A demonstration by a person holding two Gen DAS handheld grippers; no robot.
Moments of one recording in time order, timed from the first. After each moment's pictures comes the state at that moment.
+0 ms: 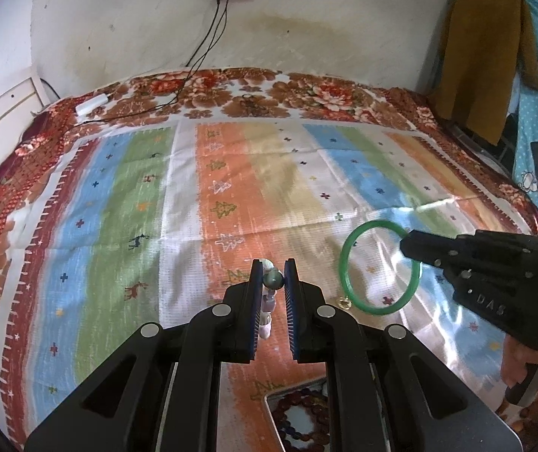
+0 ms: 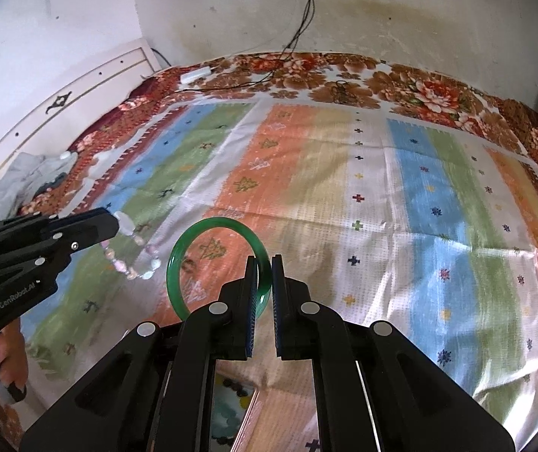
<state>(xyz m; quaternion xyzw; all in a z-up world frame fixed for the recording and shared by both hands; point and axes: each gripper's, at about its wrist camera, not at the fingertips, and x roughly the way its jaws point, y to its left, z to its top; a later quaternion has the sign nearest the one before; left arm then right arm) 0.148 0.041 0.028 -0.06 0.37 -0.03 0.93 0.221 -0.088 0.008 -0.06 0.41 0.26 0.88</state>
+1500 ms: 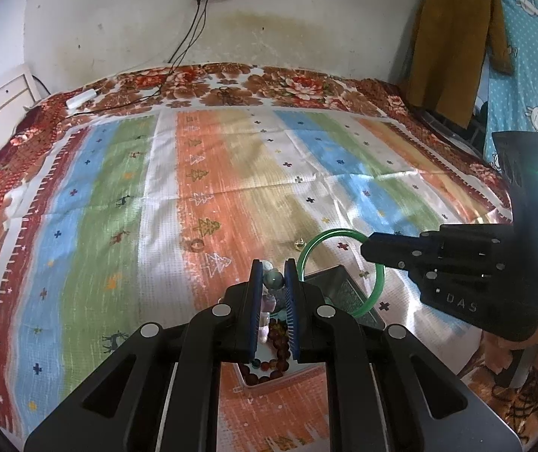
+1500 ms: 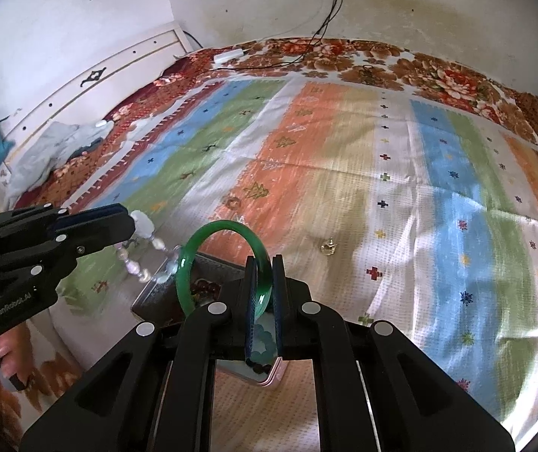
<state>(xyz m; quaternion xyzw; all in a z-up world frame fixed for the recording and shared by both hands) 0.063 0.013 0.017 -0.06 0.38 -0.06 0.92 0.146 -0.099 -0.004 -0.07 0.42 0.30 0.85</state>
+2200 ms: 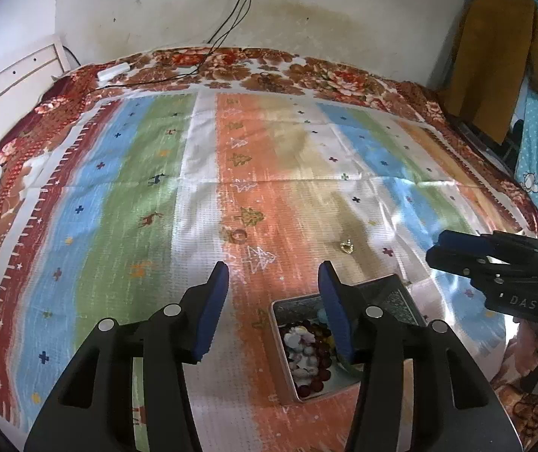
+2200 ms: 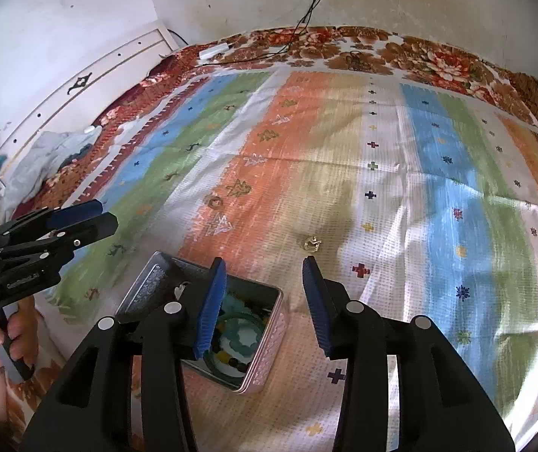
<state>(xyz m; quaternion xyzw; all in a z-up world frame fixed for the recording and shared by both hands) 0.087 0.050 0.002 -0.09 0.40 0.00 0.91 0.173 -0.112 -0.011 -0.05 0.45 0.29 0.85</state>
